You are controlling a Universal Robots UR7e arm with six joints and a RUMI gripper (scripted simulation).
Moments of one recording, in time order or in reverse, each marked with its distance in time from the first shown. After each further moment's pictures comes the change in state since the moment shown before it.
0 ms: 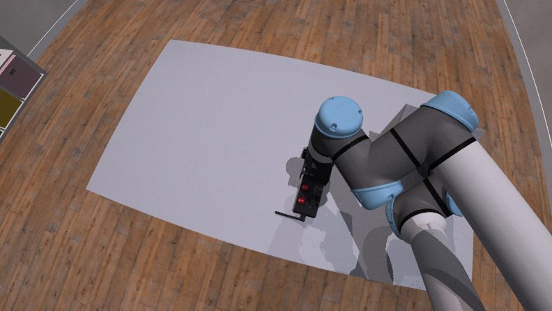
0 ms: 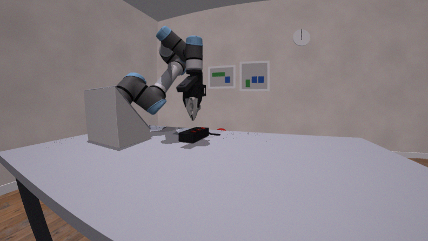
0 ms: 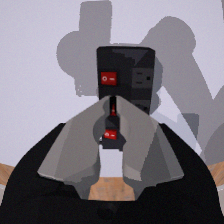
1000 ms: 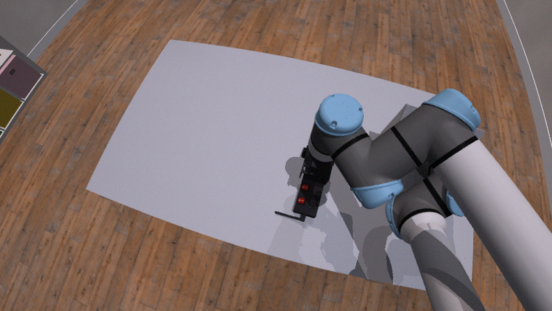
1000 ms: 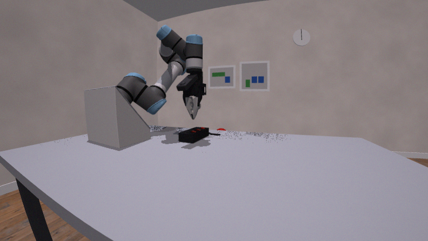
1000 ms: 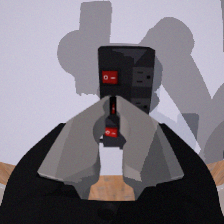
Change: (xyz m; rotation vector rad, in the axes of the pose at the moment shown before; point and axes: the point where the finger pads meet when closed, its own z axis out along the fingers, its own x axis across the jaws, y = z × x) arm -0.001 0.000 -0.005 -0.003 -0.001 0.000
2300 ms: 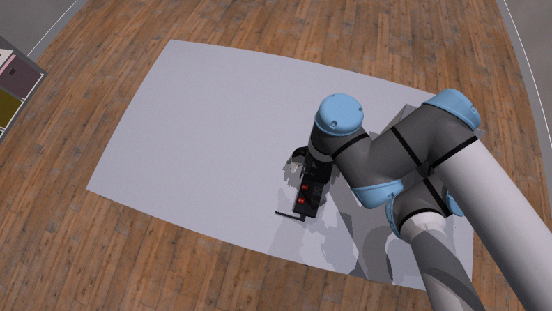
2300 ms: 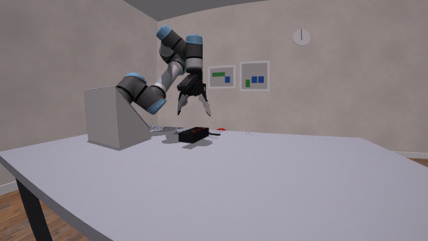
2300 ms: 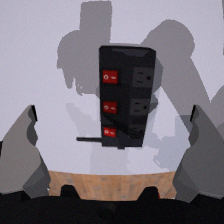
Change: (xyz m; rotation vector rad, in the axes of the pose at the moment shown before) arm 0.000 0.000 0.000 -0.001 0.000 -0.027
